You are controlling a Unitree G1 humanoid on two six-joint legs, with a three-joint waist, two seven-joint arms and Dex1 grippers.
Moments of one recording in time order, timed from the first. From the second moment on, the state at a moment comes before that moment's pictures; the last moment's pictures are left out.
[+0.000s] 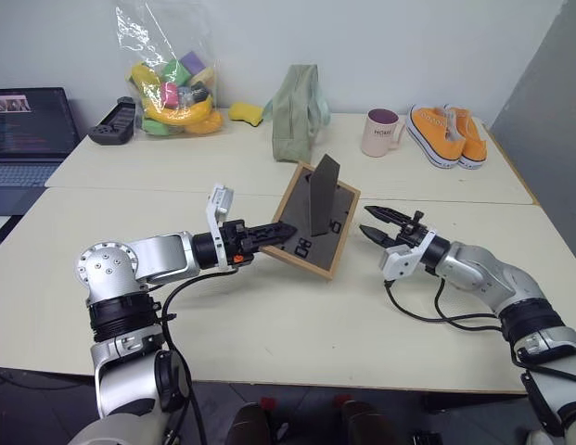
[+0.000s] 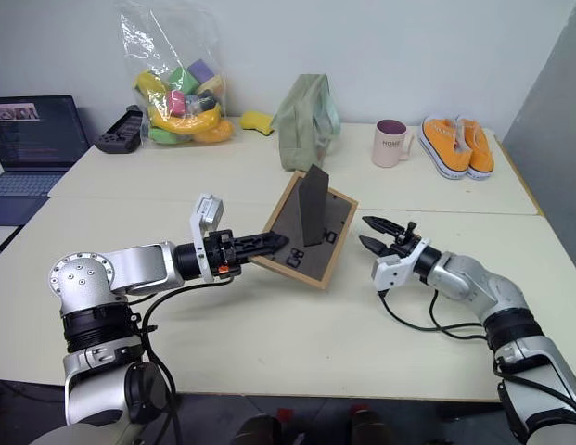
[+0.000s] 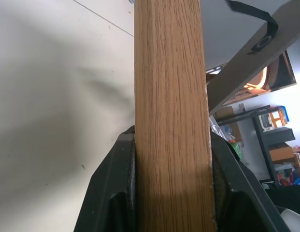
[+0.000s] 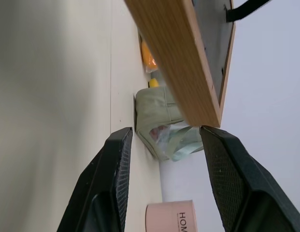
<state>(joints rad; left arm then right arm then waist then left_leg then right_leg) -0.71 0.35 0.50 0.16 -1.37 1.61 -0.09 -0.68 -0.64 0.29 0.62 -0.73 -0.91 0.01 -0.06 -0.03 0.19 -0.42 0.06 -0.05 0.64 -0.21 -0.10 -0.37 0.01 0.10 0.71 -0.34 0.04</state>
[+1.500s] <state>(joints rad) -0.60 0.56 0.14 0.14 -1.95 1.29 0.13 -0.83 -0.65 0.40 0.65 -0.86 -1.04 -0.21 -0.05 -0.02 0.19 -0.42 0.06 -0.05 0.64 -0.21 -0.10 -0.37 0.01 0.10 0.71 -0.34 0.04</state>
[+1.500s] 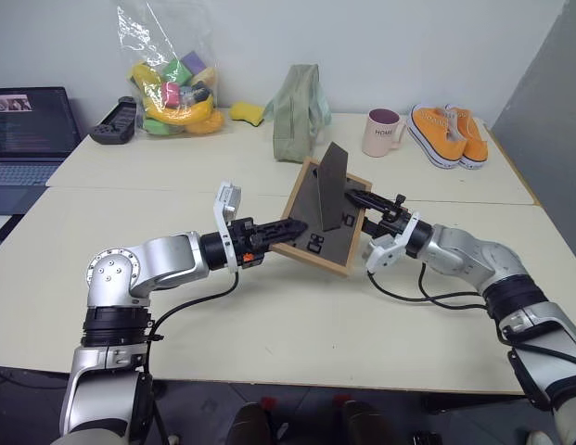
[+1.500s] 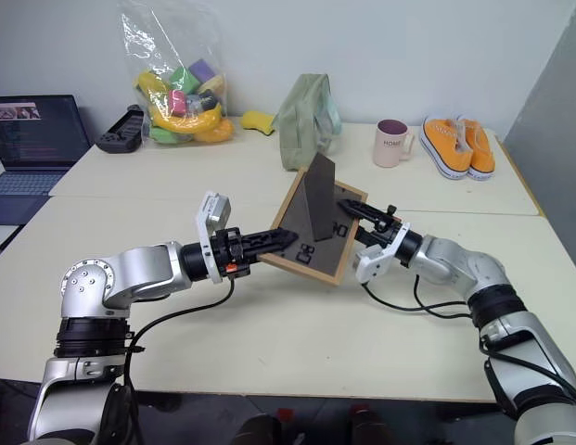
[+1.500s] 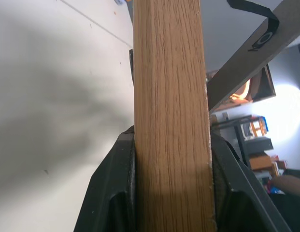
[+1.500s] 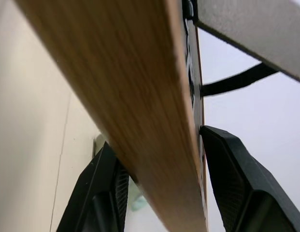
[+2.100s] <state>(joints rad) -0.59 0.60 0.12 0.13 -1.95 1.32 0.07 -1.00 -0.74 0.50 0.84 -1.13 -1.11 -0.54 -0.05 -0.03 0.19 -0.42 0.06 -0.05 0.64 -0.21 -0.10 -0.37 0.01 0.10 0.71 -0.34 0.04</state>
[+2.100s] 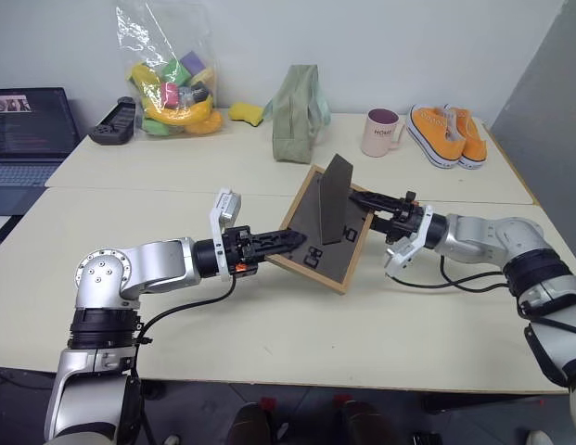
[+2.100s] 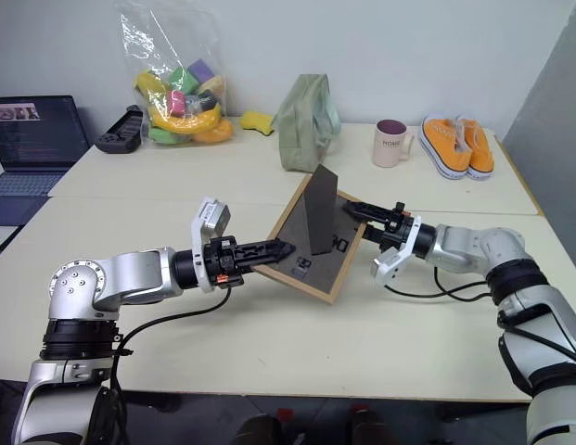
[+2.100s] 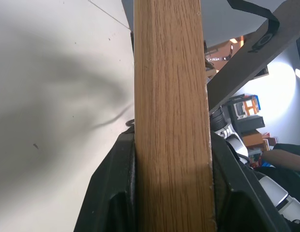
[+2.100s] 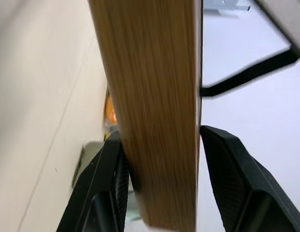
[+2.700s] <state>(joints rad) -0.59 0.61 0.12 0.12 -1.96 1.32 0.07 -0.99 -0.75 0.53 0.79 -1.14 -1.13 -0.61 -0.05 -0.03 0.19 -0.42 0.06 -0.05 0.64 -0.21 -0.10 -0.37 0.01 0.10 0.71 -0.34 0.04</state>
